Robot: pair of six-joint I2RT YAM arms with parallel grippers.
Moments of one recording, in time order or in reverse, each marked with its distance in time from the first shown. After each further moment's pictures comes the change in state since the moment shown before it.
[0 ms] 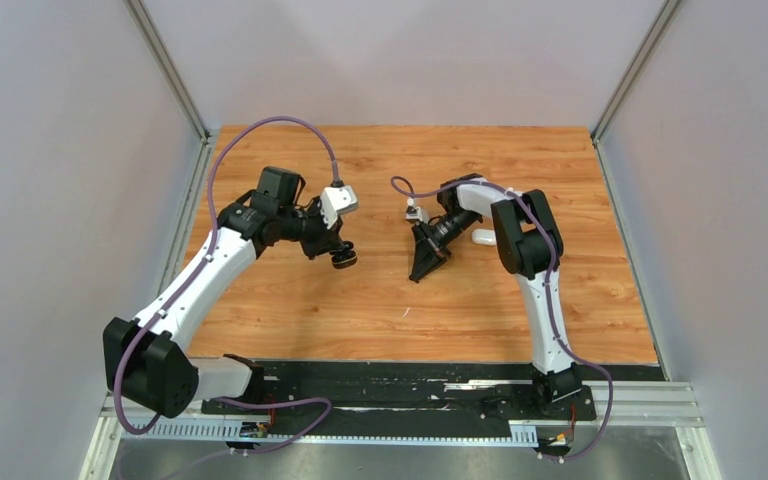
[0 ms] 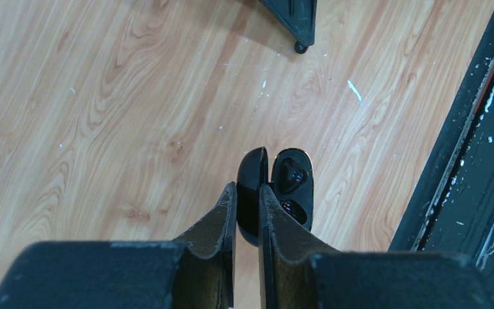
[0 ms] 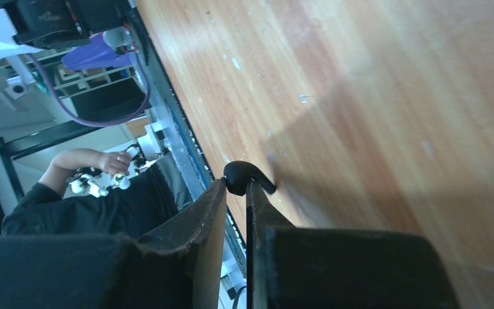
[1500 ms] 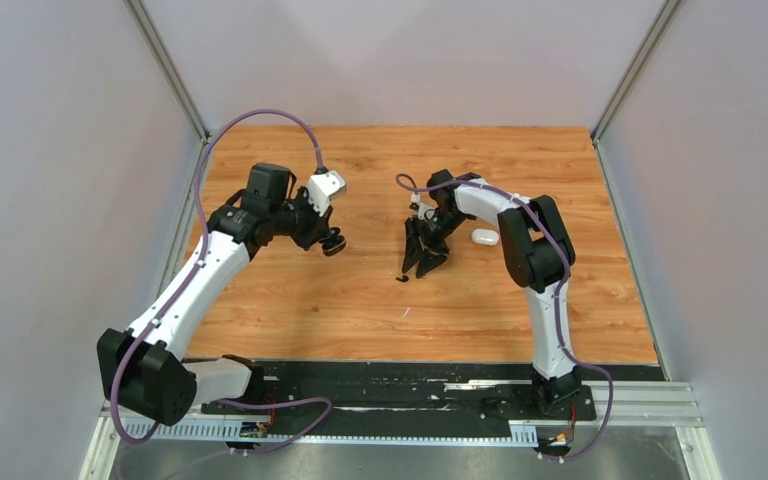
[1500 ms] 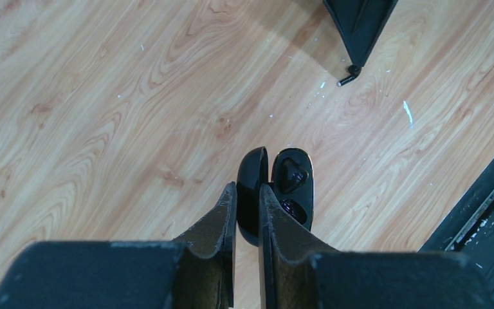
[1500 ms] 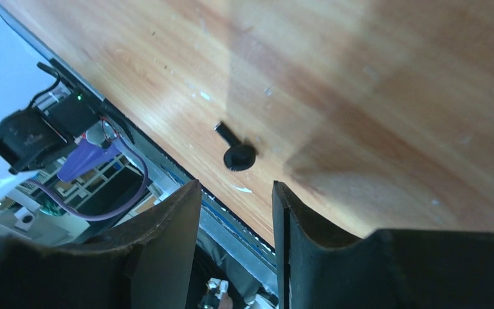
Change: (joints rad) left arm 0.034 -0.027 0.009 0.051 -0.179 -0.150; right arm 0.067 -0.188 -0.116 0.251 0.314 0.582
